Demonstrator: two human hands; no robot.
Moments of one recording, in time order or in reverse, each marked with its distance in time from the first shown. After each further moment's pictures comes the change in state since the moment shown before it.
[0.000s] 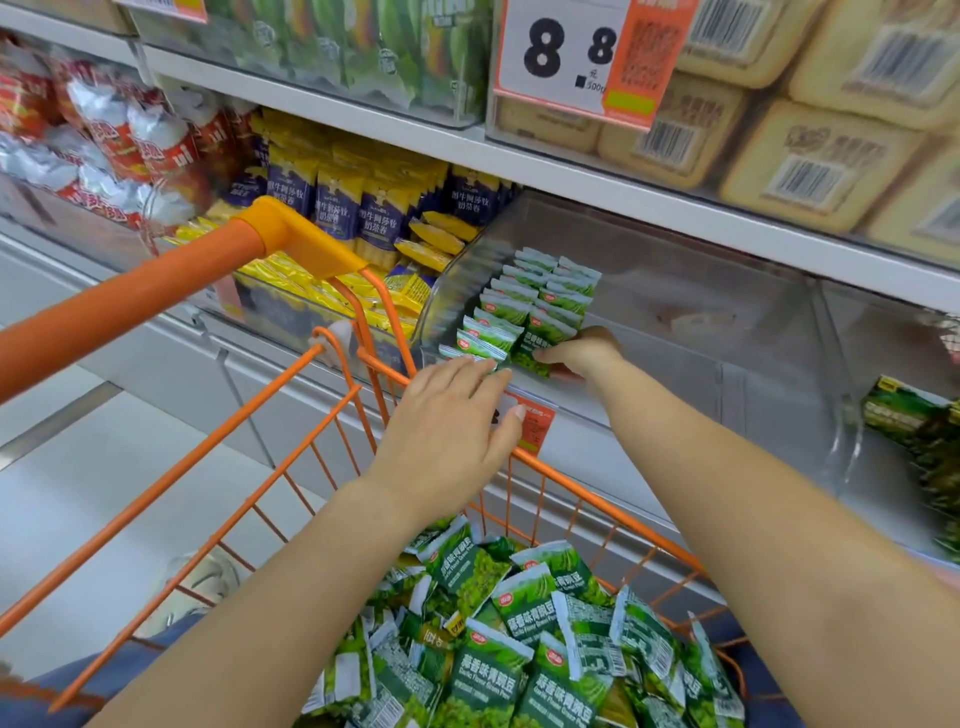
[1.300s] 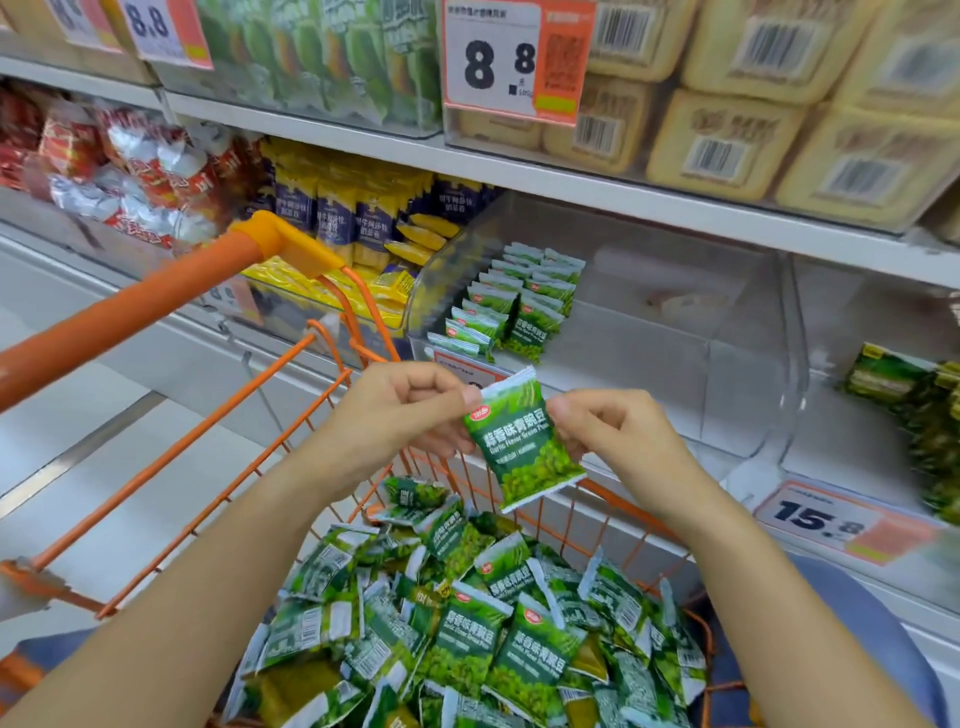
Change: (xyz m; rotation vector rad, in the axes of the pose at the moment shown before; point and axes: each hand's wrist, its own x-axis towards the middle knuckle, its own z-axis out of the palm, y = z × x) left_hand -0.032 0.023 -0.059 -1.175 -0.131 -0.319; right_hand -0.186 0.066 -0.048 0.415 -0.345 -0.665
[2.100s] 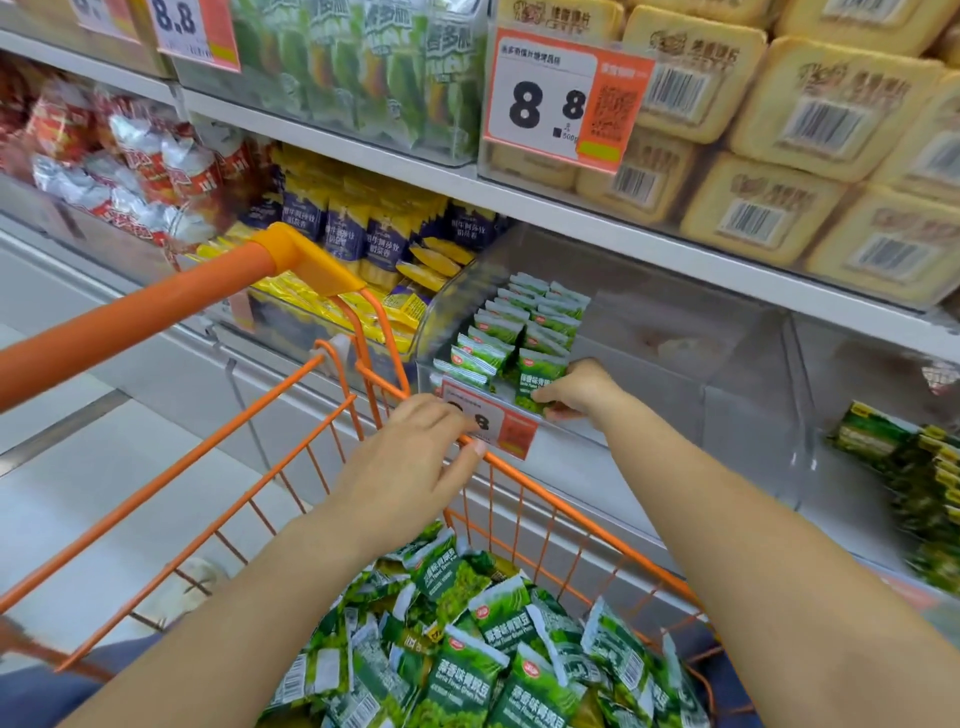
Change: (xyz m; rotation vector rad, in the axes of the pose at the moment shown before) left_hand 0.019 -0.054 -0.007 1.015 0.115 0.297; right_hand 0.153 0.048 -0.020 -0.398 0.199 0.671
